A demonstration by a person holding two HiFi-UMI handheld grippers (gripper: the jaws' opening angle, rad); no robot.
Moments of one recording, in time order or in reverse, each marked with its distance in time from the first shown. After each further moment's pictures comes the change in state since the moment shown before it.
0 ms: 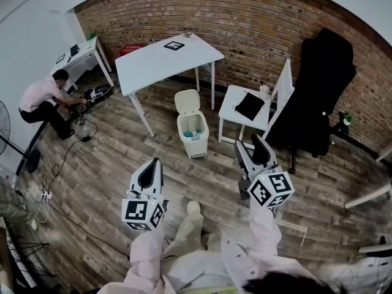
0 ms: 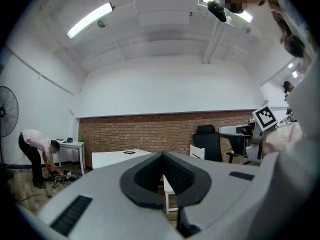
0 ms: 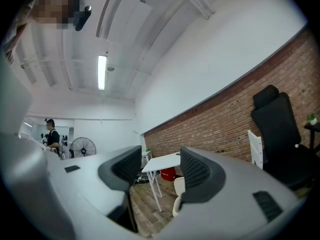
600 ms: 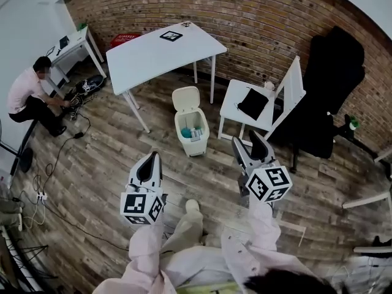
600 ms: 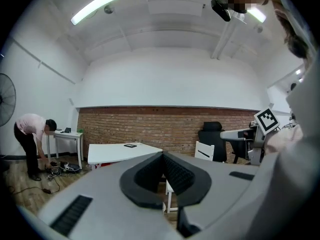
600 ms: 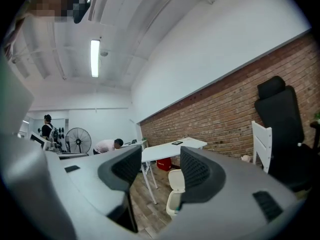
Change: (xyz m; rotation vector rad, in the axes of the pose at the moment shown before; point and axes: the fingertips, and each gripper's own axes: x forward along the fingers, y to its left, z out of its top) left arm 0.104 0.063 -0.032 -0.060 0.065 0.000; right arm 0.109 -0.039 -0.050 -0.006 0.134 -0.030
